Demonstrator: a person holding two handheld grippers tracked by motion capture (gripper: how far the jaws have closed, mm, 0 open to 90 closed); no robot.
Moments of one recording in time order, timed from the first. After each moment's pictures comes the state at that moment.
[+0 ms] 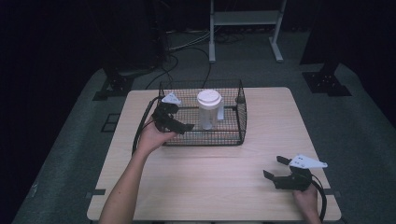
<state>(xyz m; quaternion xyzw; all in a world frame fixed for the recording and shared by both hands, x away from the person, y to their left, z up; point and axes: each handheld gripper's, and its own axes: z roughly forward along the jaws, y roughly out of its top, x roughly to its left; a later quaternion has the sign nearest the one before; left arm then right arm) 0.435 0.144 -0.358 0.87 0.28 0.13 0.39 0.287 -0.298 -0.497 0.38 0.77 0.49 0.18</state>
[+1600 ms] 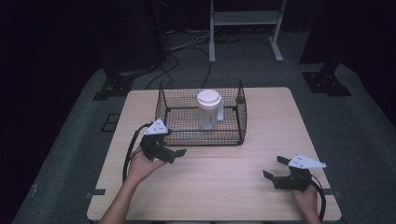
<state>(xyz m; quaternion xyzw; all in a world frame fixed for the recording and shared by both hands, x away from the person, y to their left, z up) 0.359 0.176 -0.394 0.84 0.26 0.12 0.45 0.287 -0.295 -0.497 0.38 0.77 0.48 0.19</state>
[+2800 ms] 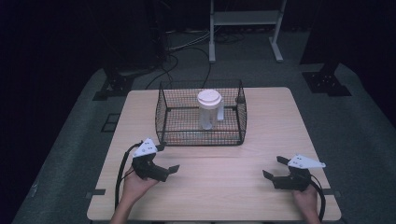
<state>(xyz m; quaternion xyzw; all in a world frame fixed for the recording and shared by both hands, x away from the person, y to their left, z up) 0.315 0.202 -0.430 0.82 0.28 0.13 0.48 0.287 -0.295 -0.497 0.38 0.77 0.47 0.19</state>
